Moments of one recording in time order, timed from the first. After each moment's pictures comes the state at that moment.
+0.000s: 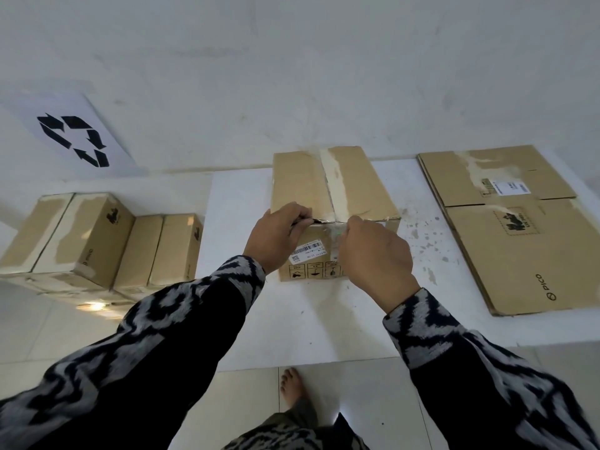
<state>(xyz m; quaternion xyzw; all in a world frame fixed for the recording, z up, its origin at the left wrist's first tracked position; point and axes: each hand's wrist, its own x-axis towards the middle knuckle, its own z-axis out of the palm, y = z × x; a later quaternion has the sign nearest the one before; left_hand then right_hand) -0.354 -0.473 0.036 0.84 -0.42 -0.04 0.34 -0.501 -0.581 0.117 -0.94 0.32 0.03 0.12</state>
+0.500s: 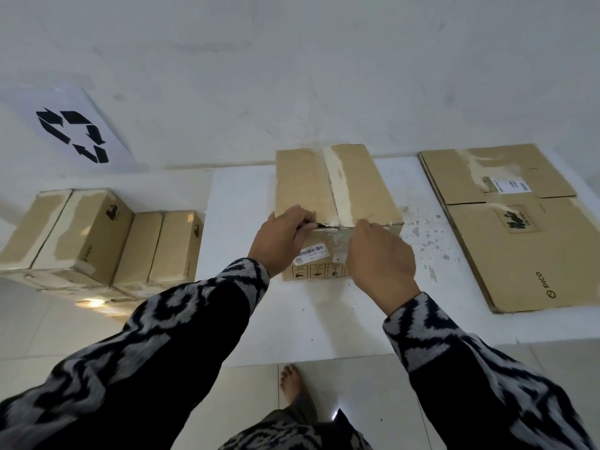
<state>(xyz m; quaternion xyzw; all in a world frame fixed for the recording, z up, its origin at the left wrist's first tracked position) -0.361 -0.470 0.027 0.83 -0.44 -0.04 0.34 -0.504 -0.577 0.107 -0.94 0.33 0.05 0.10</state>
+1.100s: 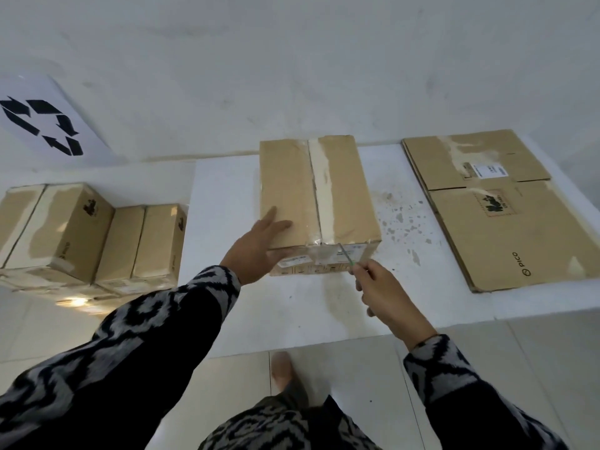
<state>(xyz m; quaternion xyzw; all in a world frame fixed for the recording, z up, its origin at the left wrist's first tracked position) -0.359 -0.438 -0.008 0.86 -0.42 -0.20 0.22 -0.580 -0.585 0.043 -0.72 0.43 0.04 0.55</state>
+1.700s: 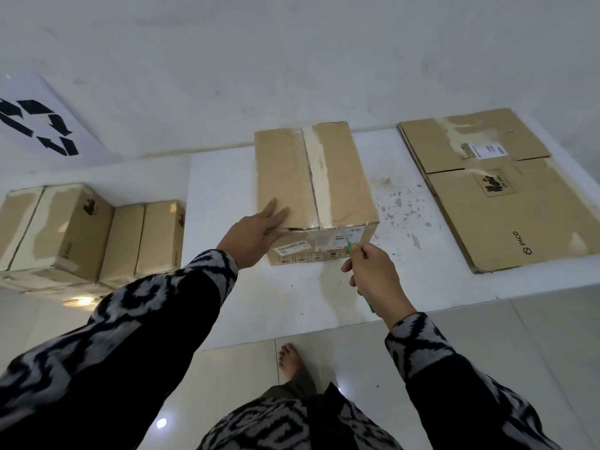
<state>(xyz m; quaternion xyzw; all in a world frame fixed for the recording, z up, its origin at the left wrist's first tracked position) -0.355 -0.438 0.003 0.85 -0.45 -0.19 0.20 -0.568 -0.571 0.033 -0.69 0.48 -0.06 0.54</state>
